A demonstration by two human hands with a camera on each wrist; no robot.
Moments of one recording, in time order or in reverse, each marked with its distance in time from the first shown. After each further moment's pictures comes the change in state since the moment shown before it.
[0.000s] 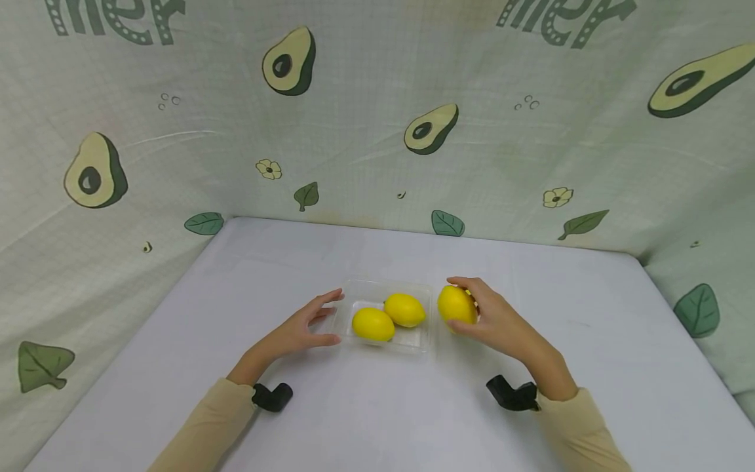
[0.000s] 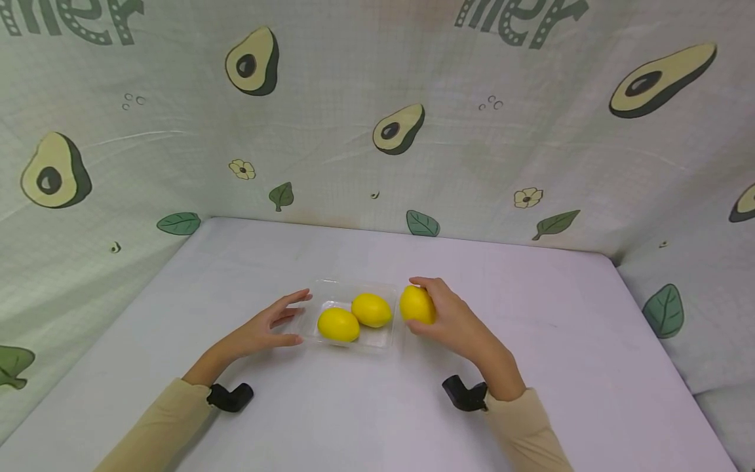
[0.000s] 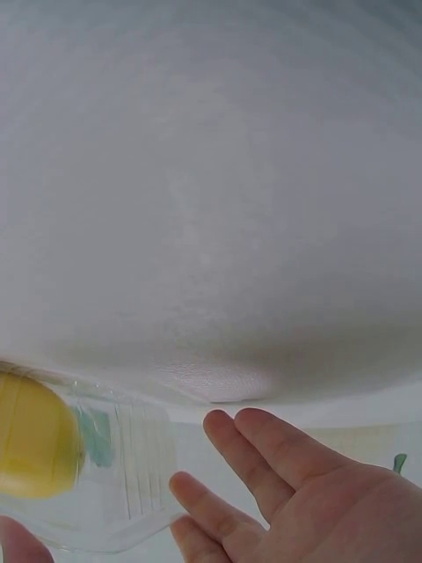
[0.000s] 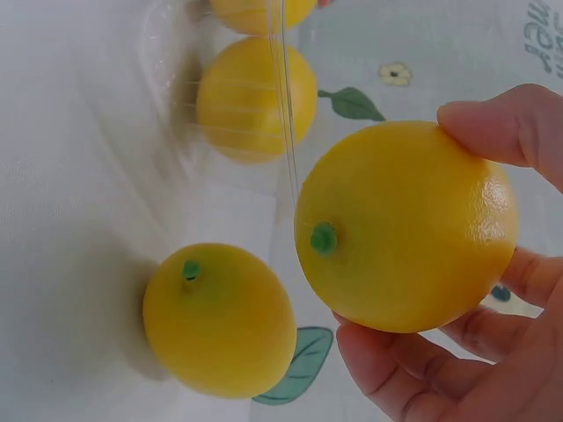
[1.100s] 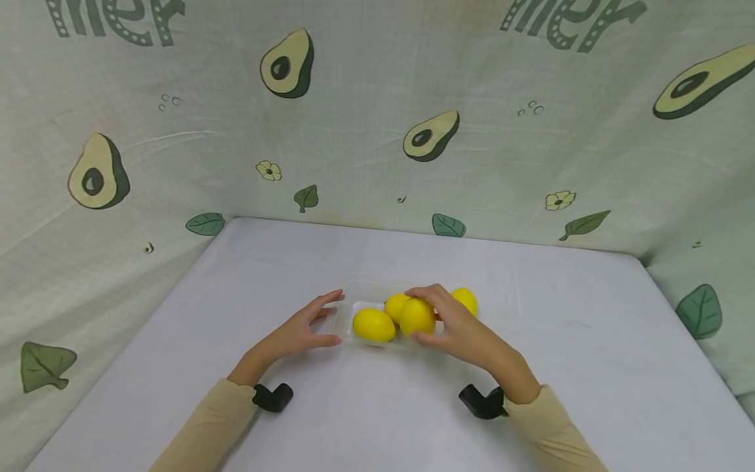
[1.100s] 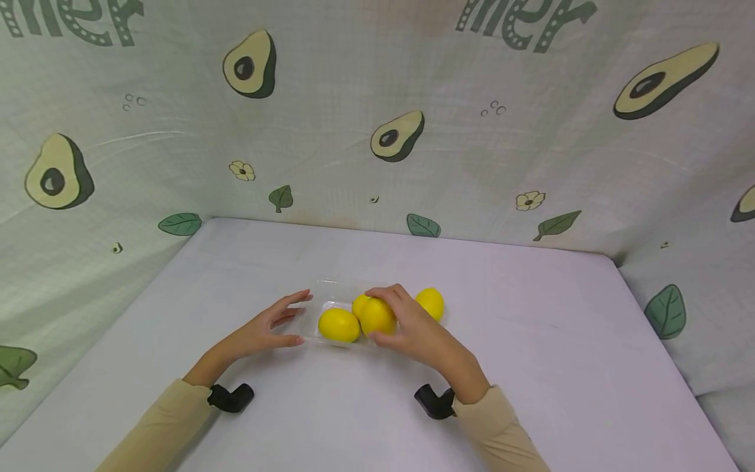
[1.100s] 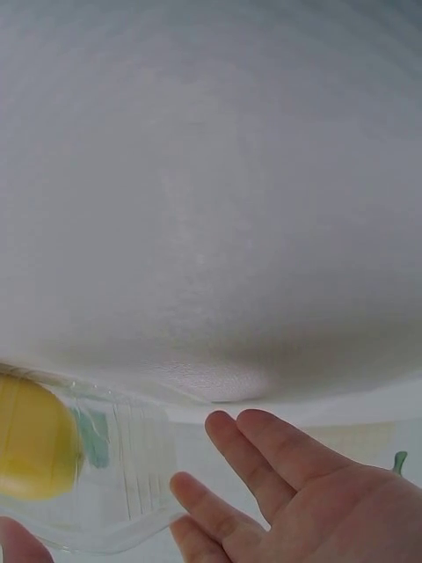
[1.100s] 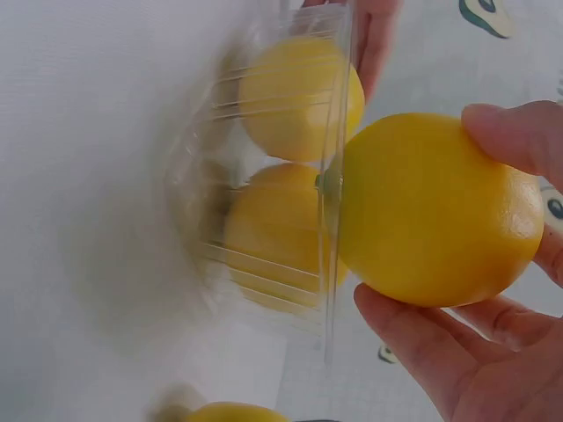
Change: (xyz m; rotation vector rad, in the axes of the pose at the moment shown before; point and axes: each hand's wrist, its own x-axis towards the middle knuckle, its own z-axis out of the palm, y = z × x) left_hand 0.000 0.003 0.000 0.014 0.011 -0.018; right_hand 0.014 -0.029 0.034 0.039 -0.047 -0.184
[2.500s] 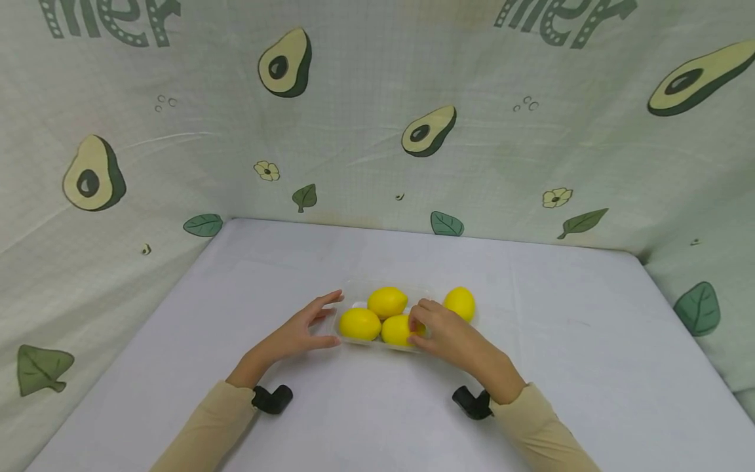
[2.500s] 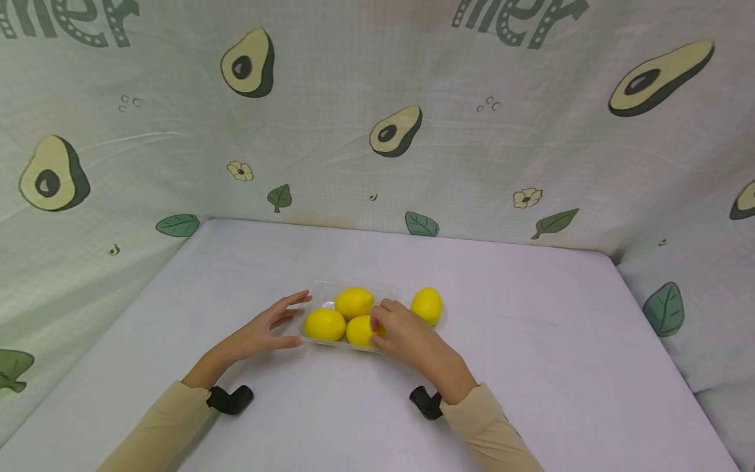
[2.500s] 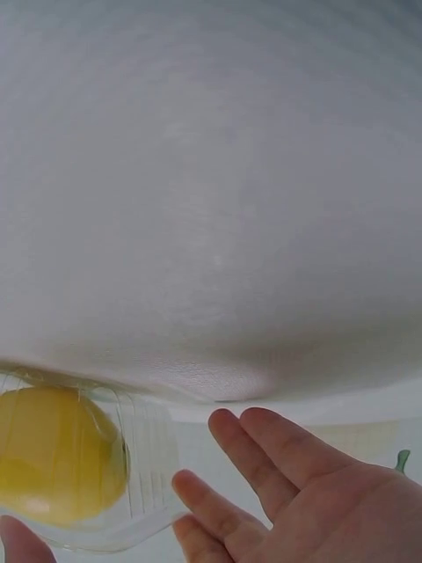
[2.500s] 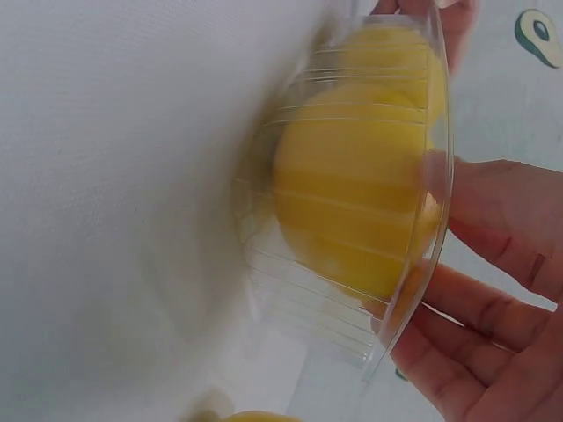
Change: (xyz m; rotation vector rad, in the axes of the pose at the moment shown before) left_hand 0.000 -0.003 -0.001 -0.019 -0.023 0.040; right_hand 0.005 0.004 0.019 -0.295 -0.051 -0.048
